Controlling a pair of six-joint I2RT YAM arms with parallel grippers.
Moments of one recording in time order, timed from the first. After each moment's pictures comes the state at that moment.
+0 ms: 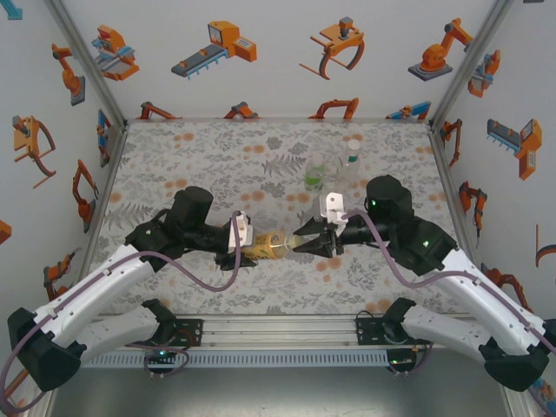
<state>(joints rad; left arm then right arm) -0.77 0.97 0.87 -0.56 0.70 0.68 0.80 0.91 1.06 -0.48 -0.77 -0.40</state>
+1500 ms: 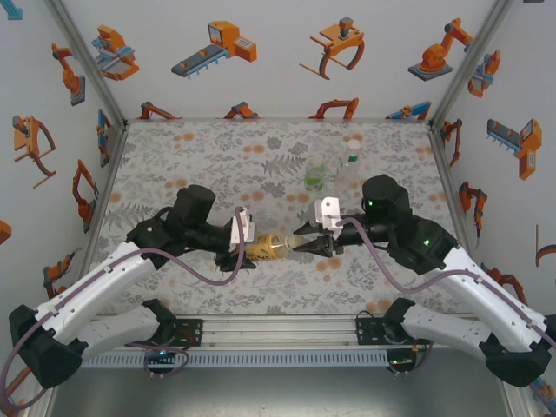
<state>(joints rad) -0.77 0.99 0.90 -0.61 0.70 0.63 0.83 0.92 1.10 -0.54 -0.71 -0.47</state>
